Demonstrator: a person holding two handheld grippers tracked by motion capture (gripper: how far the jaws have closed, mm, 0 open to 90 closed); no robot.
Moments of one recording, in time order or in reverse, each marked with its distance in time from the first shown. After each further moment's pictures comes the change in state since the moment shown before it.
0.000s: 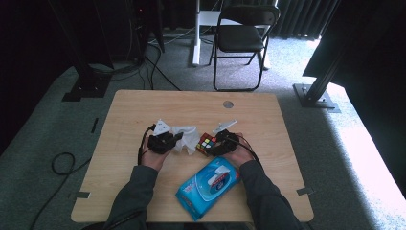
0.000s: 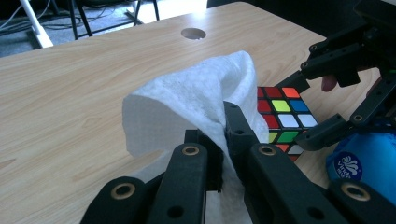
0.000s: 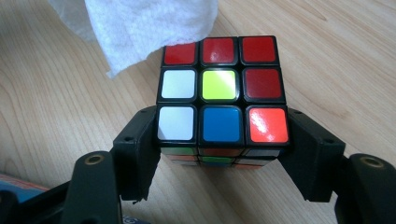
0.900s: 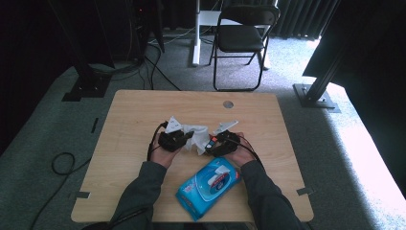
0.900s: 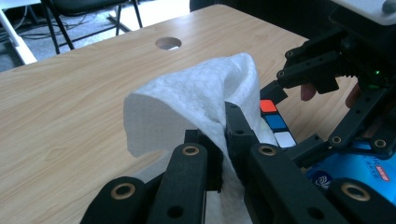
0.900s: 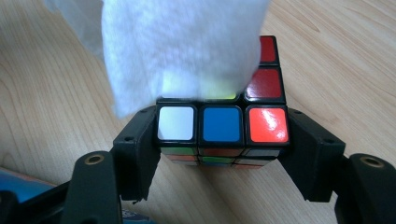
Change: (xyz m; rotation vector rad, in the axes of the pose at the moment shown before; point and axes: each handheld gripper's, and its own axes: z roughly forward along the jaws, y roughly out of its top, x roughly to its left) left arm -0.024 0.020 0.022 0.013 -0.054 0.060; right arm 0.004 0.000 -0.006 -0.018 -0.022 -0.045
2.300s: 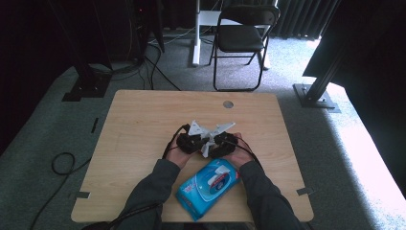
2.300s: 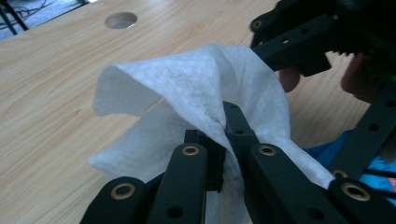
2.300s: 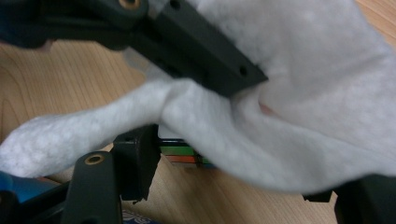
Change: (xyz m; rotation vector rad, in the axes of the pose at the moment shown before) left arm -0.032 0.006 0.049 0.118 -0.071 0.112; right arm 0.009 0.003 0.002 -0.001 0.006 -0.045
